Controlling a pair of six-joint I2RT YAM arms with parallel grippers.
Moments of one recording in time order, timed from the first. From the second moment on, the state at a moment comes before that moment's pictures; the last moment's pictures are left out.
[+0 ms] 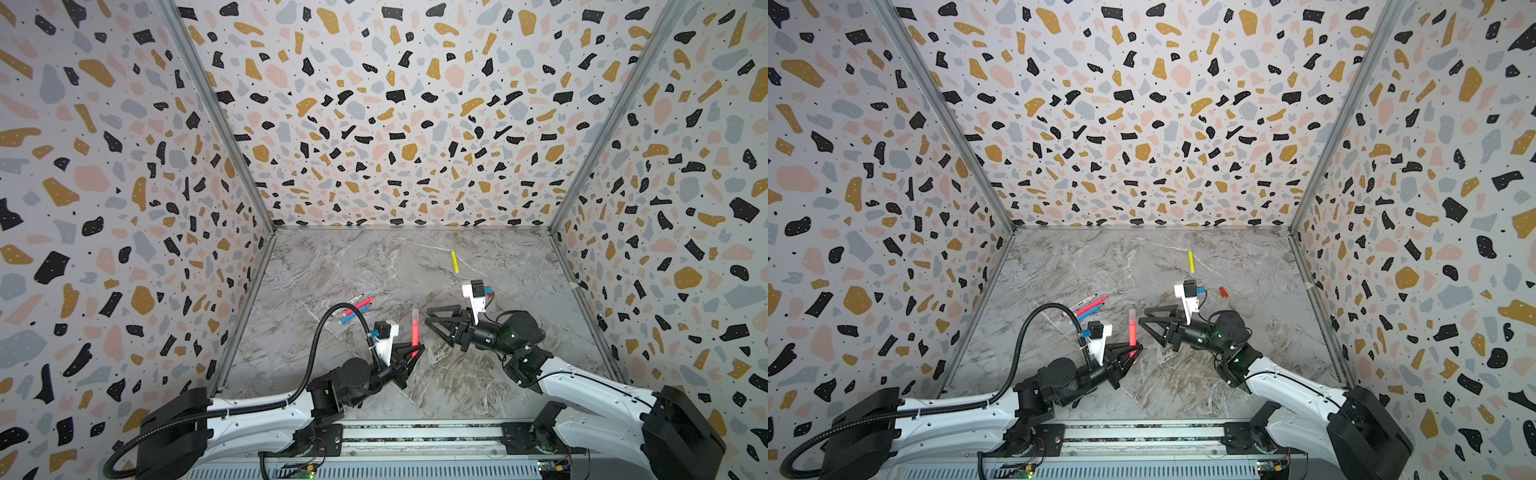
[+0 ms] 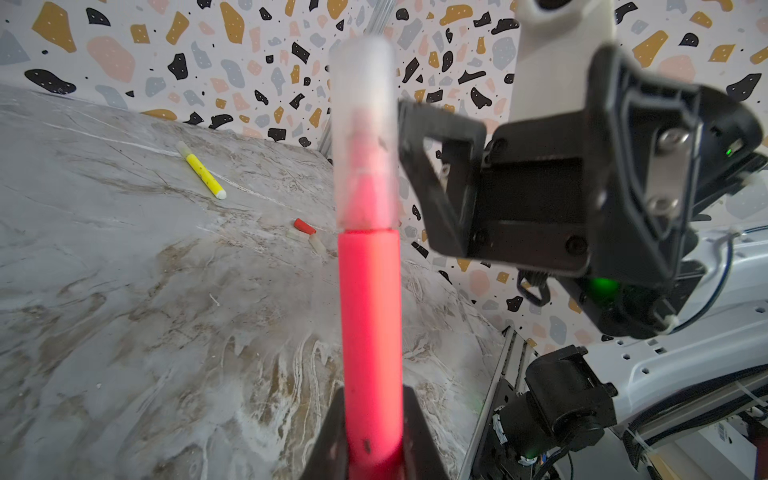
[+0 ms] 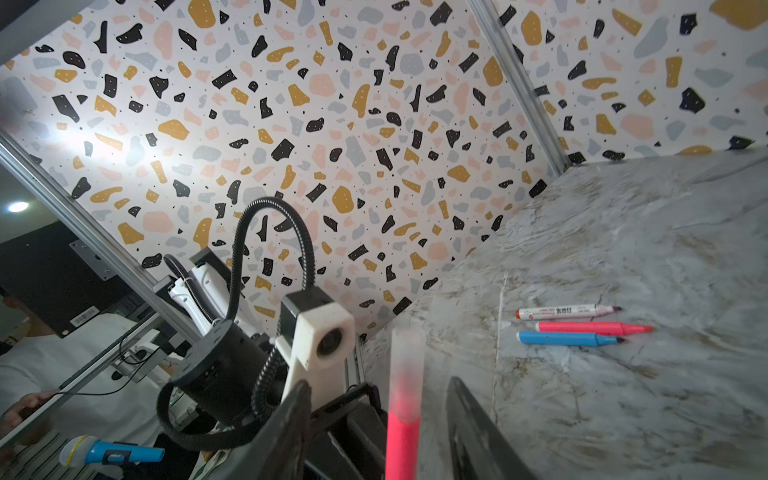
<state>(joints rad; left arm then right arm) -1.17 0.94 0.24 0.63 -0.20 -0.56 0.75 1.05 0.49 0.74 -0.56 0.67</state>
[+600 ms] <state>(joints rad) -1.17 0.93 0.24 0.59 -0.20 -0.53 0.79 1.16 0.71 0.33 -0.59 0.49</state>
